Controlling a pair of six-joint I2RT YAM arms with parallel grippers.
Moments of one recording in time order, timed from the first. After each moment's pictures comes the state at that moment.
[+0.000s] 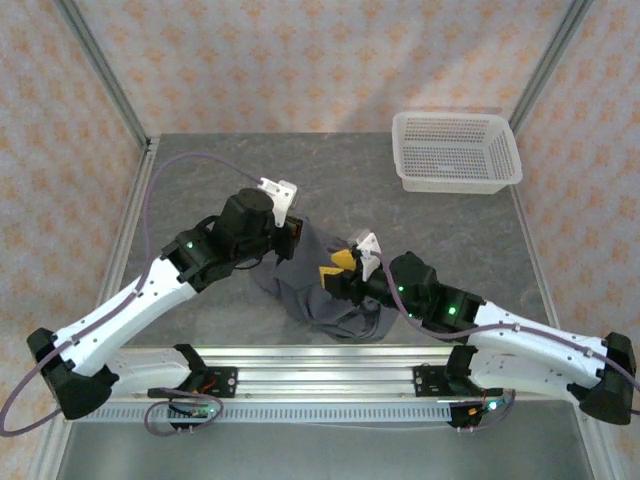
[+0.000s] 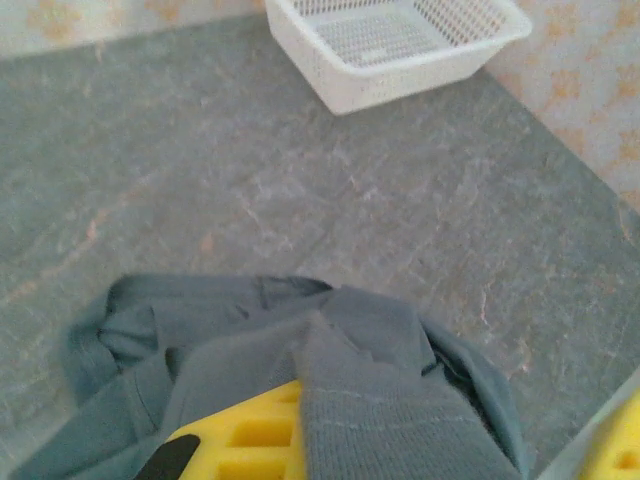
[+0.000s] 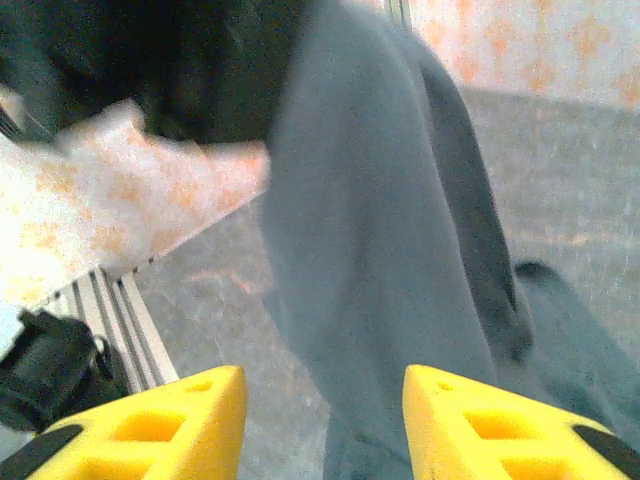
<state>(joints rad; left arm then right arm) -0.74 1.15 1.21 -0.65 -0.07 -0.31 1.08 0.89 0.71 -0.04 0.08 0.27</state>
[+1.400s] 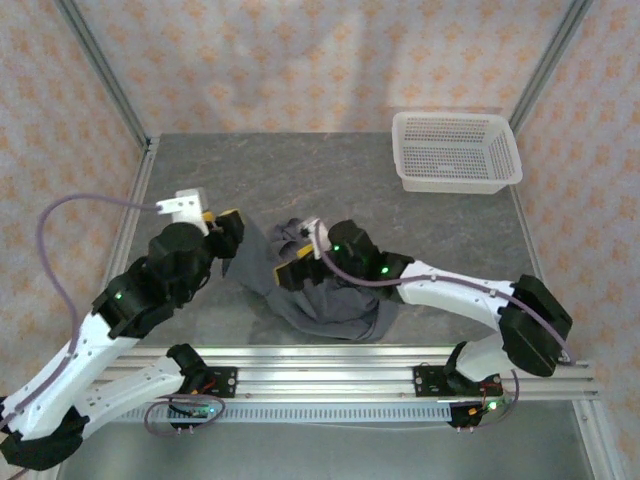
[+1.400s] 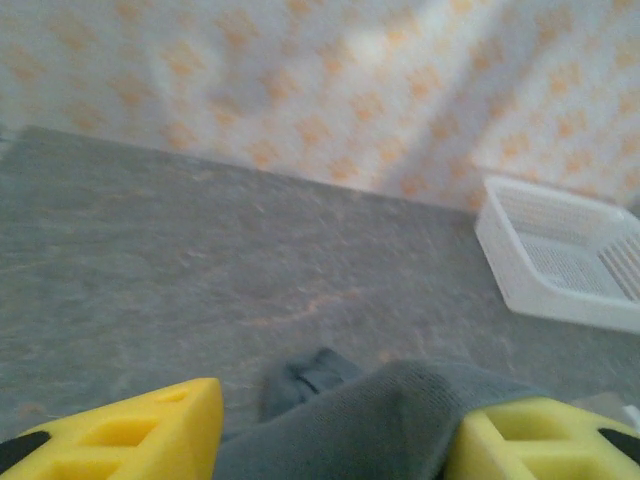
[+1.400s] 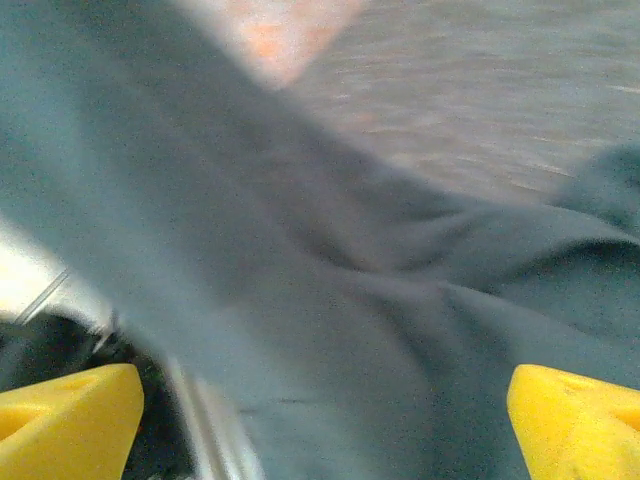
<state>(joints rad) -0.70 0.77 1.06 -0.69 -0.54 -0.52 0.96 1.43 0.91 0.08 -0.30 0.40</state>
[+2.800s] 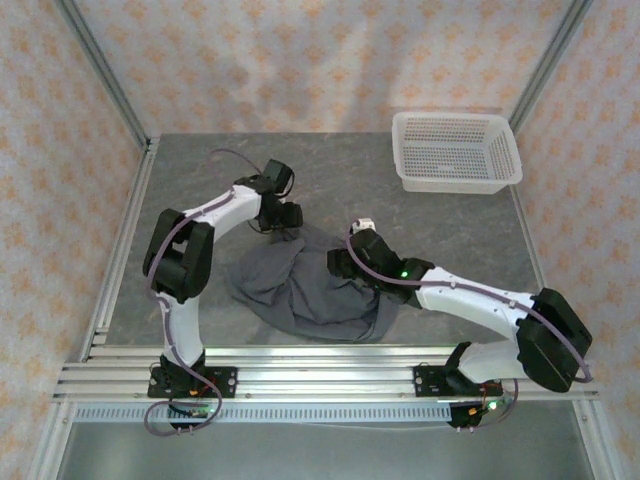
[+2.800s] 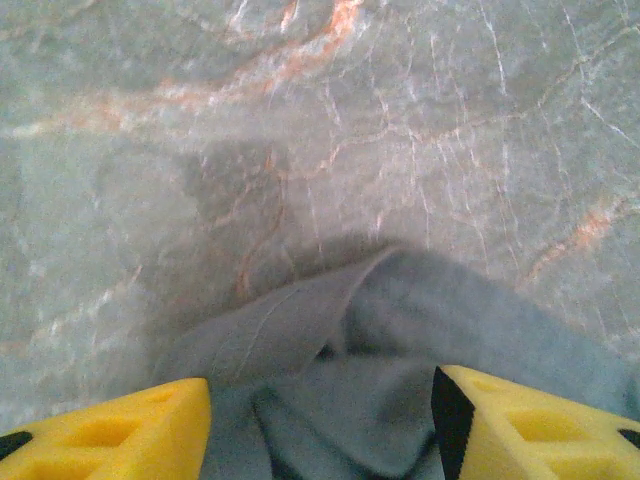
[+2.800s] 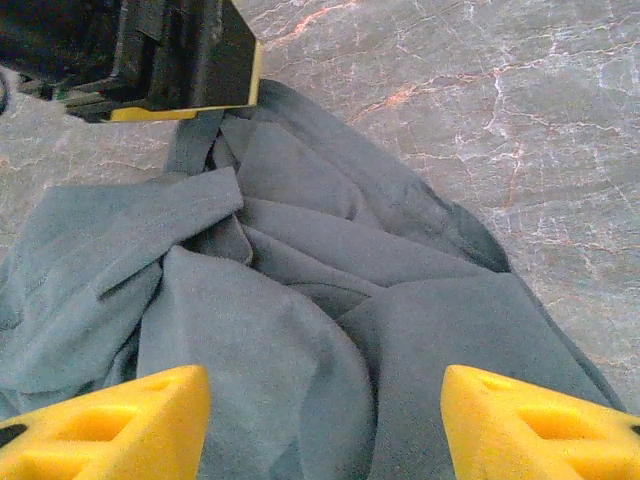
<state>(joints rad) -0.35 2.00 1.46 -0.65 0.05 -0.47 0.86 1.29 0.77 -0.20 0.21 0.60</state>
